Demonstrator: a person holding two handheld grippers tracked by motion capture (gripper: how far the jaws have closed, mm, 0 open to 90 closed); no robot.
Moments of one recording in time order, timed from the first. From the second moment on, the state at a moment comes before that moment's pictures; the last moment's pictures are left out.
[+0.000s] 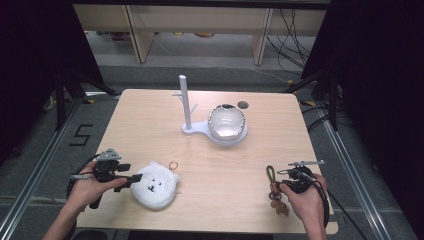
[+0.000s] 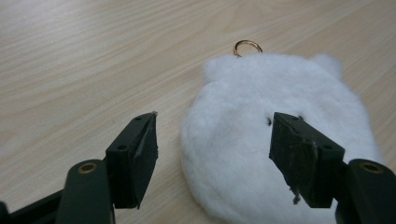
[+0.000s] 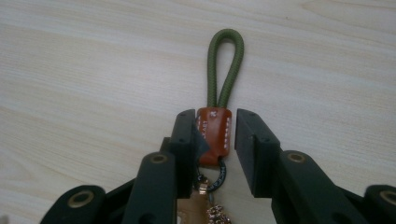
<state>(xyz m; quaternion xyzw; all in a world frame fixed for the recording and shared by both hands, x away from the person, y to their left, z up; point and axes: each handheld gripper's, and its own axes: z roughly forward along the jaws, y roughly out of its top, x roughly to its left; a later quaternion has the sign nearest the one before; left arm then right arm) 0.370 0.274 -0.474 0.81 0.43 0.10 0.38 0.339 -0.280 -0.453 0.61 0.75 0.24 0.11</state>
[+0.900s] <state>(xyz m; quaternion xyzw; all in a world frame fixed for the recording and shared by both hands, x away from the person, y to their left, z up) 0.396 0.257 -0.477 0.86 0.40 0.06 0.30 0.340 -0.266 -0.447 0.60 0.76 0.23 0.10</state>
